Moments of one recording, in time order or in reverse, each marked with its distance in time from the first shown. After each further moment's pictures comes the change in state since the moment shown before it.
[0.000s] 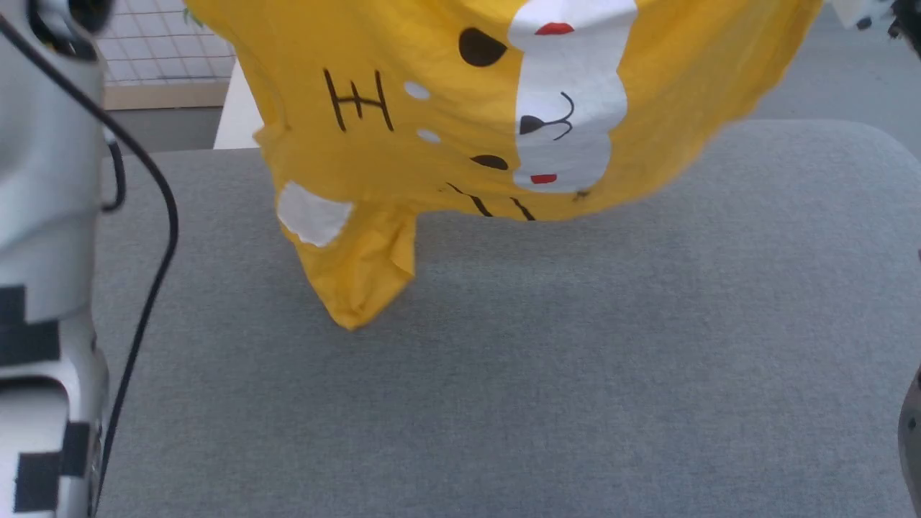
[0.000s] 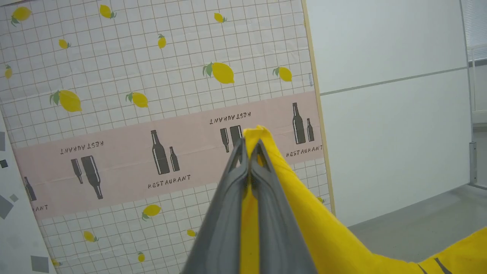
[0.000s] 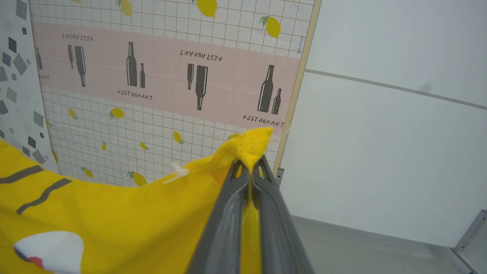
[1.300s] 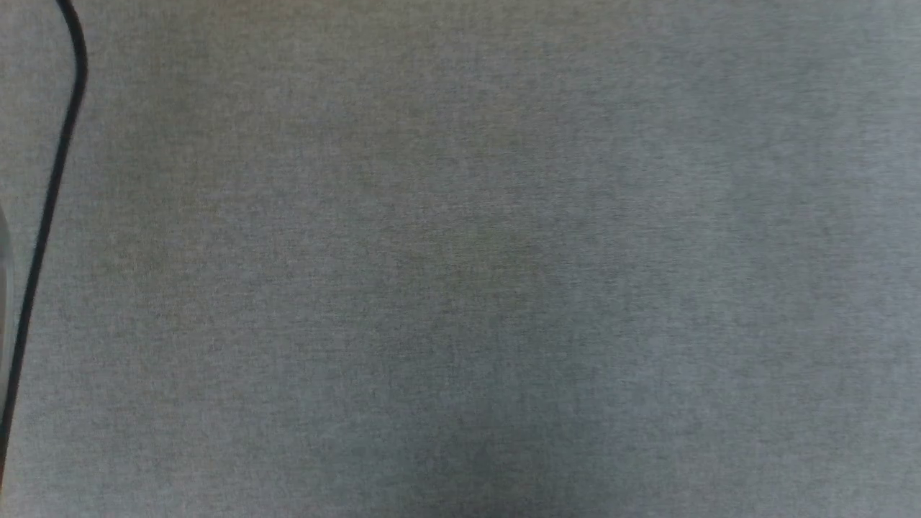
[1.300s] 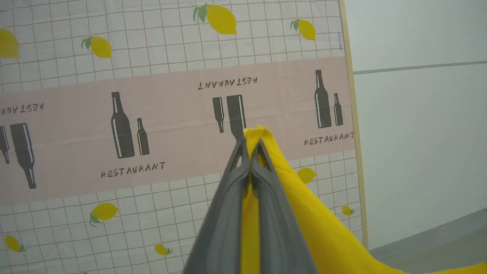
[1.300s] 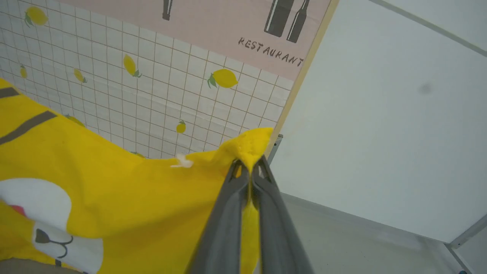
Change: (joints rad) left arm -0.537 -0.043 -0.044 0.378 0.080 -0.037 -0.475; right arm -0.477 0.019 -0.008 0.388 -0.239 0.000 -0.352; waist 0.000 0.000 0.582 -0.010
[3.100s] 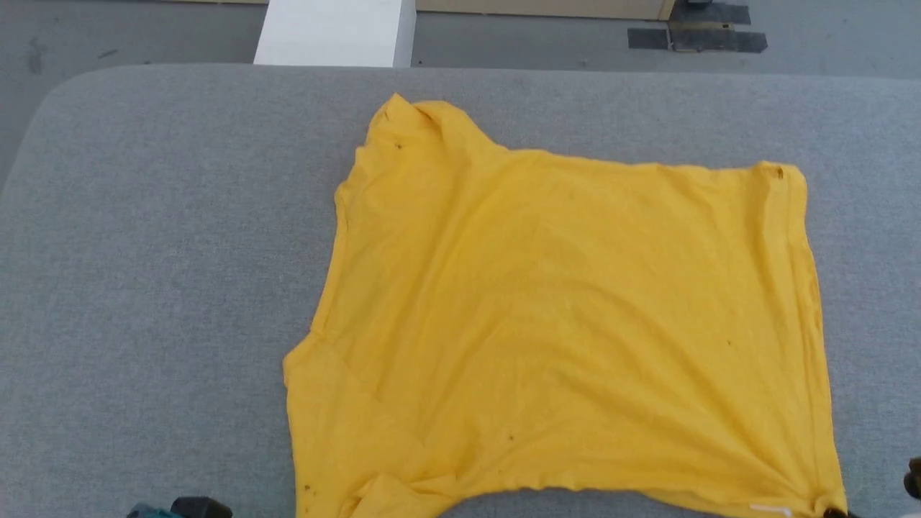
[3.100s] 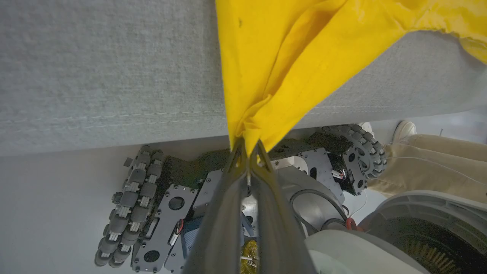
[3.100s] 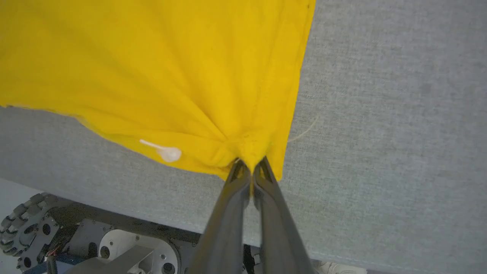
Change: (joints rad) left arm 2.085 0.392 -0.111 -0.999 -0.744 0.224 0.757; right arm 1.876 -0.198 -0.138 -0.821 0.550 0.000 0.454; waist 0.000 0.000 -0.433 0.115
